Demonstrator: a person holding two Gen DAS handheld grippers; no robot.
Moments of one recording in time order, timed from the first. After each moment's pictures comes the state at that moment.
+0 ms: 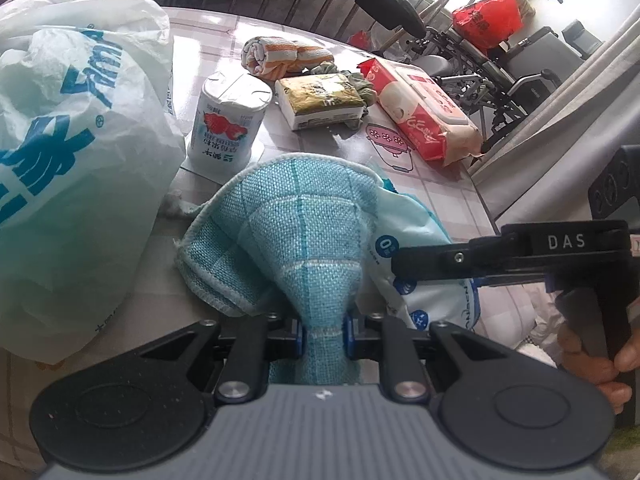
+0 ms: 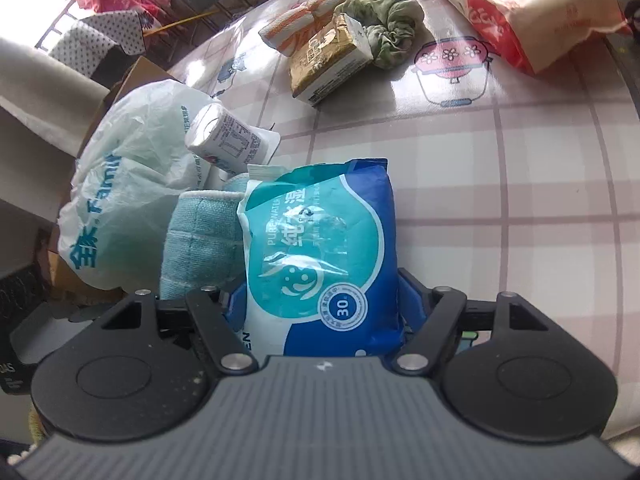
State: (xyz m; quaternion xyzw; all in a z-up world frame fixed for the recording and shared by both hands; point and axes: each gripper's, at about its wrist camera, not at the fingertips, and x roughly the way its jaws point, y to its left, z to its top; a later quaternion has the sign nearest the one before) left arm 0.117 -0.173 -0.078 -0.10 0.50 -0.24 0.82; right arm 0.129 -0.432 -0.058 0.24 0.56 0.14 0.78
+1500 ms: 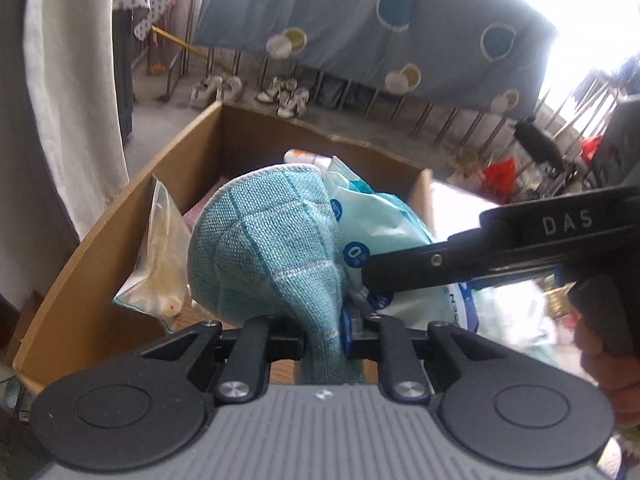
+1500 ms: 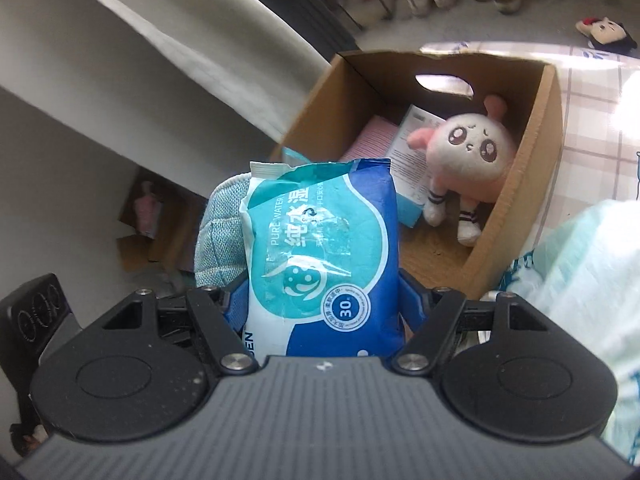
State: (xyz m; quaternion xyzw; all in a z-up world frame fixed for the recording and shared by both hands) left arm 0.212 0.170 0.037 -0.12 0.45 -0.06 0.88; right arm 0.307 -0.029 0.080 0.17 0.57 0.33 0.74
